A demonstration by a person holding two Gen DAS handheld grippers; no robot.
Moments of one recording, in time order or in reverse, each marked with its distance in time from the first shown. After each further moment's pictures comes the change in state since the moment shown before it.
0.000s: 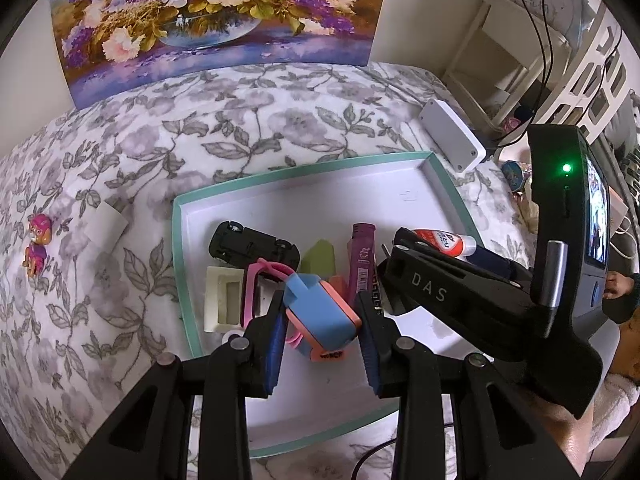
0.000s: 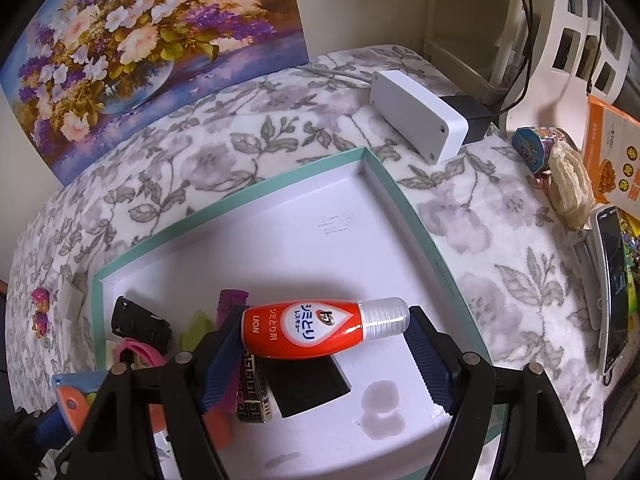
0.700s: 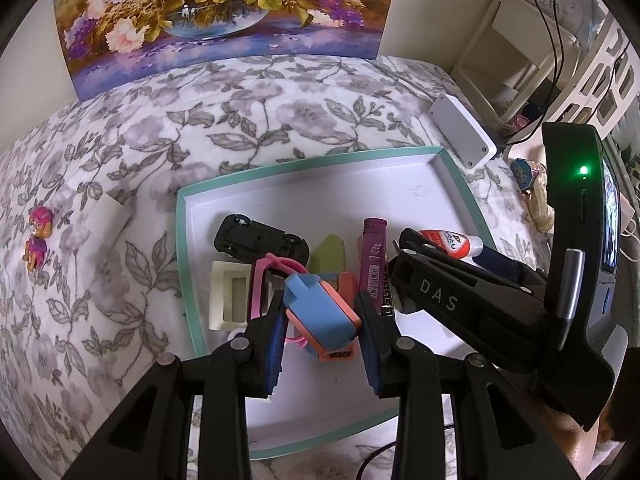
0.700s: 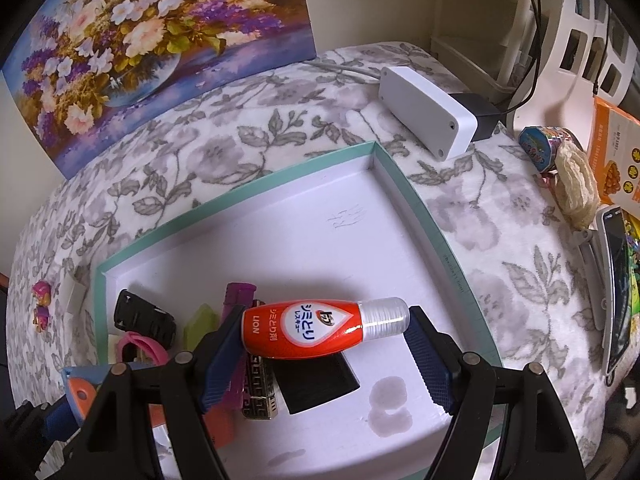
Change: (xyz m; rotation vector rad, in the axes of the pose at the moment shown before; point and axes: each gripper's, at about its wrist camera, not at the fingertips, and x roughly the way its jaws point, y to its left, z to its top) left arm 0.007 0.006 0.001 -0.018 0.022 0.014; right arm 0.002 0.004 -0.002 -0.016 0.013 0.009
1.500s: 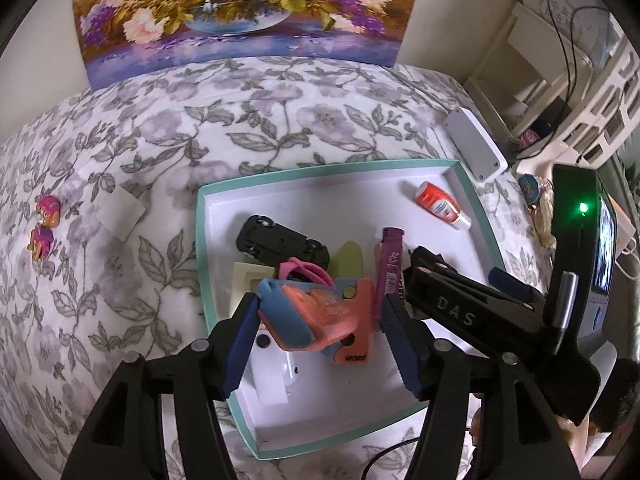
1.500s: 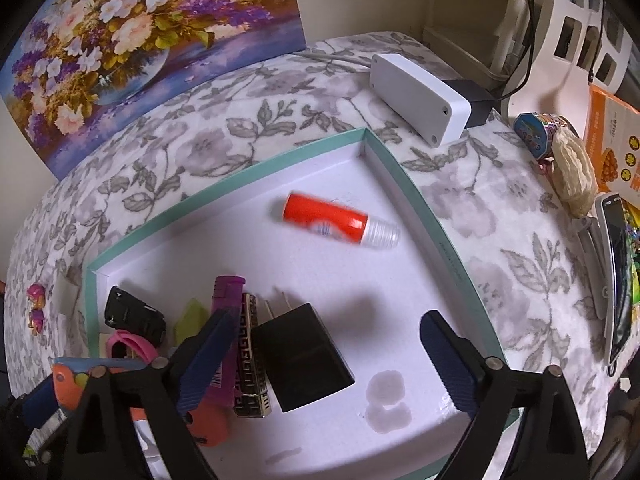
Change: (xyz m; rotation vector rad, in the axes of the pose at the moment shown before) left arm -0.005 0.020 0.004 -0.065 -0.005 0.004; right arm 0.007 -0.004 -0.004 0.026 0.024 -0.019
